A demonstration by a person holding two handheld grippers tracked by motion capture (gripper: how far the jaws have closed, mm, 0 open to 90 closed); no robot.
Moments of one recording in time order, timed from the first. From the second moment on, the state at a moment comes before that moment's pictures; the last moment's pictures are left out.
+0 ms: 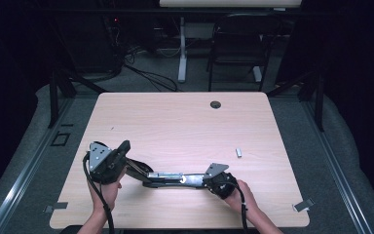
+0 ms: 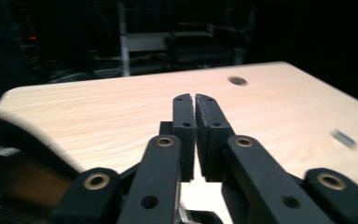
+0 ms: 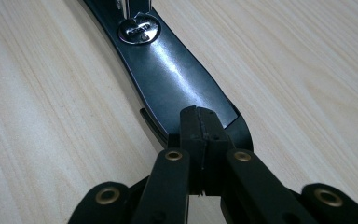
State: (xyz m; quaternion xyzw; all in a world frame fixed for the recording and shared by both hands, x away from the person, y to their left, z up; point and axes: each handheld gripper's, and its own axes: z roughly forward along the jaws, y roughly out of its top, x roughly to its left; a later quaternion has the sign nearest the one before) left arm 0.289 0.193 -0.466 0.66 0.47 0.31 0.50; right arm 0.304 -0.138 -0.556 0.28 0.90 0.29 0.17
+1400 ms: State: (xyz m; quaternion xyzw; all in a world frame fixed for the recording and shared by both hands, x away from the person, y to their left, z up) left arm 0.298 0.144 -0.476 0.86 0.34 0.11 0.37; right arm 0.341 -0.188 -0.500 0.36 0.88 0.25 0.18
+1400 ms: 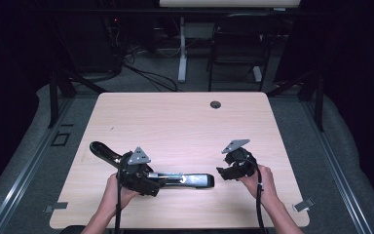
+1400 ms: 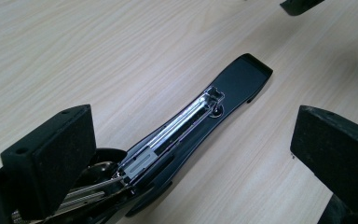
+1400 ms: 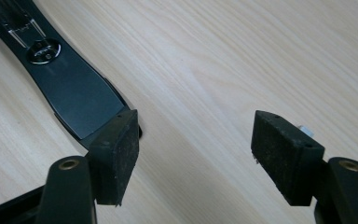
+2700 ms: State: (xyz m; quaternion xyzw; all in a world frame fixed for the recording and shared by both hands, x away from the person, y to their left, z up) left arm 0.280 0.187 -0.497 0.87 0.36 0.04 0.33; right arm 0.370 -0.245 -0.497 0.44 0.86 0.23 0.09
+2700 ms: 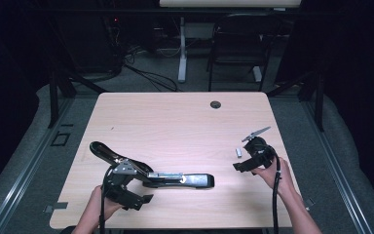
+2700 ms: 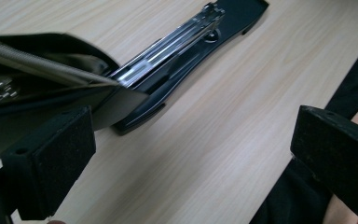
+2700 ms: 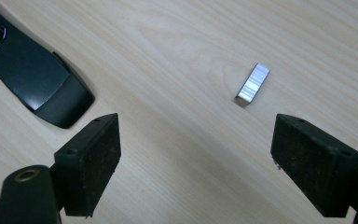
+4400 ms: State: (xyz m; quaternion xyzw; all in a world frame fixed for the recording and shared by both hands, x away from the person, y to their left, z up) left arm 0.282 0.187 -0.503 0.89 0.33 0.04 0.30; right arm 0.441 -0.234 -0.547 0.54 0.82 0.16 0.09
